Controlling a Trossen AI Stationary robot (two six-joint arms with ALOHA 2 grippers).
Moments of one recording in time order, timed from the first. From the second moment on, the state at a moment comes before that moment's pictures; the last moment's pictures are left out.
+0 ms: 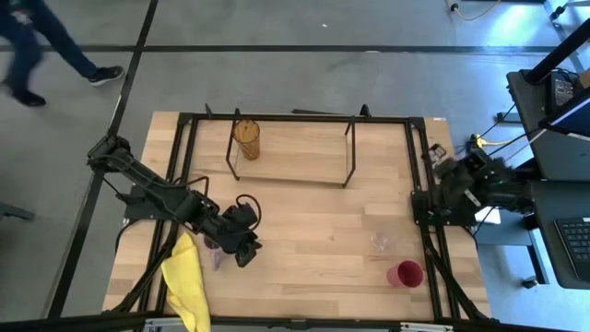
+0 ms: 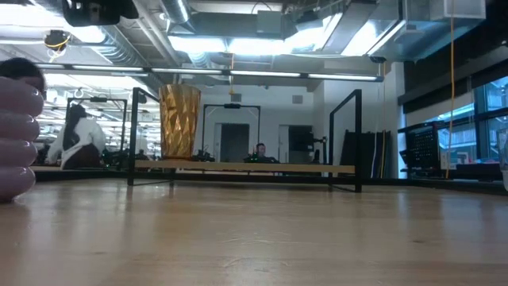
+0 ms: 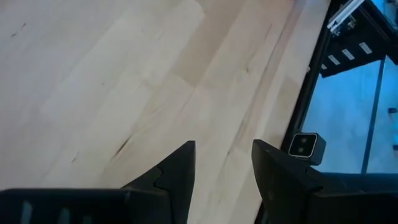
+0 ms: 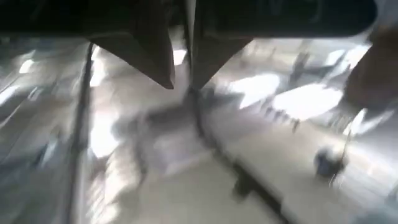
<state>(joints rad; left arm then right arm) -0.52 1.36 1.11 -0.64 -0.25 -1.09 -0.01 0.04 0.24 0.65 -0.27 0.46</state>
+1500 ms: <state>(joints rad) -0.34 1.36 1.11 -0.71 -0.24 -0.95 0.75 0.96 1.36 -0.38 -0.32 0.51</state>
